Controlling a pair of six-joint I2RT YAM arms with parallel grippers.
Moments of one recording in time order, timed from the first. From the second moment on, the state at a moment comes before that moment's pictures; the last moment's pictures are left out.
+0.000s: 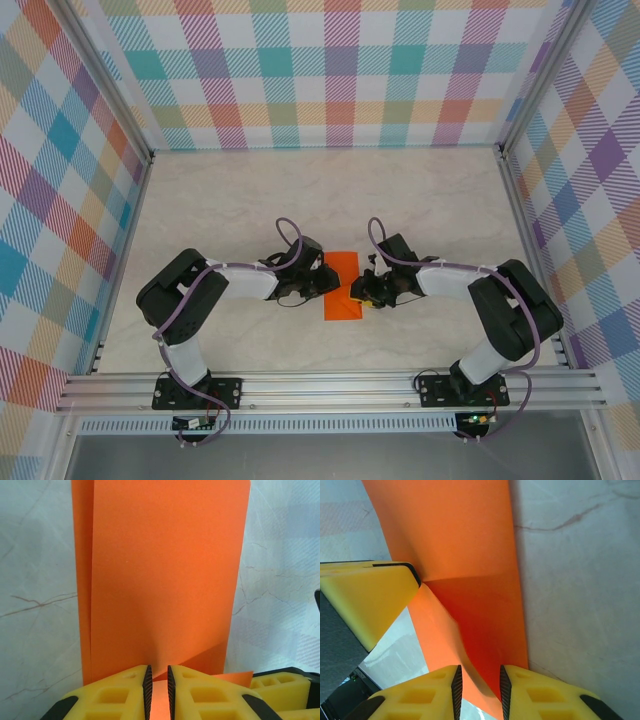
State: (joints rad) left arm -0.75 1.79 0.83 0.09 0.27 -0.99; right arm 0.55 1.58 0.67 -0.20 -0.55 0.81
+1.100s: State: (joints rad) left arm -0.75 1.79 0.84 0.06 0.27 -0.97; right arm 0.51 1.64 0.74 -0.26 -0.52 0.78
